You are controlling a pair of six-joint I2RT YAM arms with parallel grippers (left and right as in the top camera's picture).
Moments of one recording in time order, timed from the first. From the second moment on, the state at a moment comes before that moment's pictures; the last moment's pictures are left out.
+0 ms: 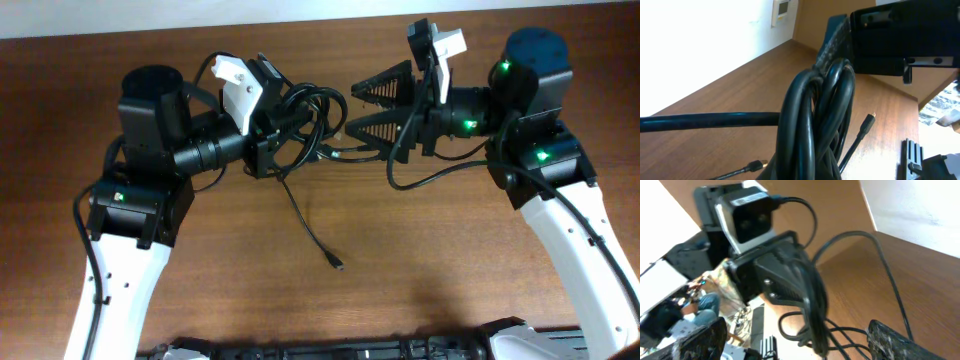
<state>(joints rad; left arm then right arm) -0.24 1.25 1.36 -0.52 0.82 0.13 0.21 1.32 1.32 -0.19 -1.17 0.32</state>
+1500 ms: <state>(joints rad) -0.26 1.25 1.36 -0.49 0.91 0.13 0.20 1.32 1.32 -0.25 -1.16 0.05</state>
